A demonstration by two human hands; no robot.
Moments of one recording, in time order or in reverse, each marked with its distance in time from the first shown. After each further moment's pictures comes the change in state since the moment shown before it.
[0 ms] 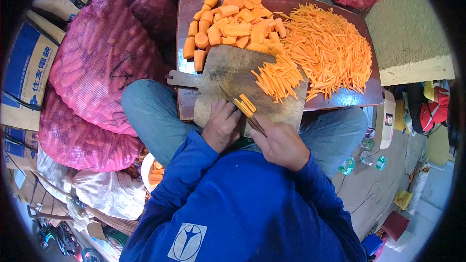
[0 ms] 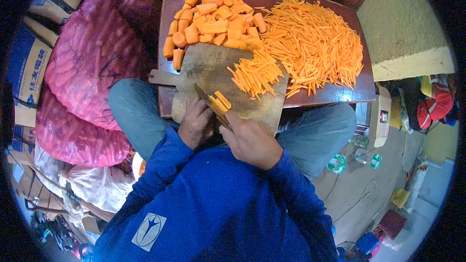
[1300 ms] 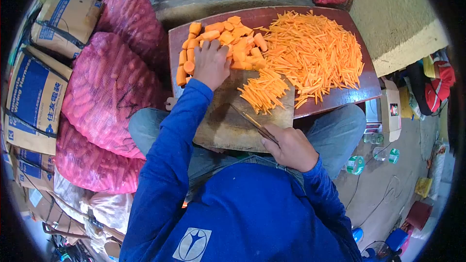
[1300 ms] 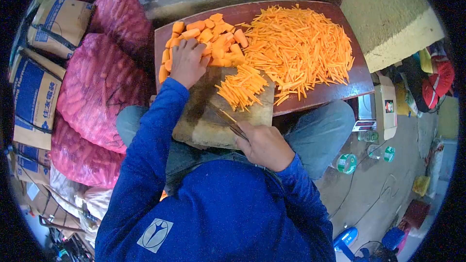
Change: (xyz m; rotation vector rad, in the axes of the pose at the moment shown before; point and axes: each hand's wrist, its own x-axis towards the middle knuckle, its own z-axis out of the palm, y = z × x) left_hand 0.179 -0.093 -0.002 0.482 0.057 -0.022; right_hand -0.024 0.031 -0.032 -0.052 0.098 -0.034
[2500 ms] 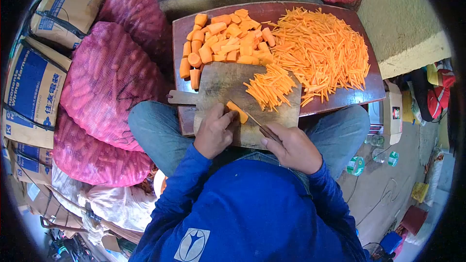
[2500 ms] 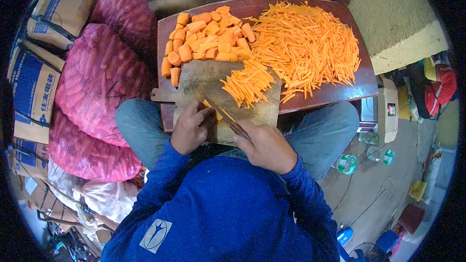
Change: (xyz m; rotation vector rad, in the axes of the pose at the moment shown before) left_hand -0.147 0.074 -0.071 -0.542 -0.174 -0.158; right_hand 0.005 -0.014 -0.004 0.184 -0.063 0.042
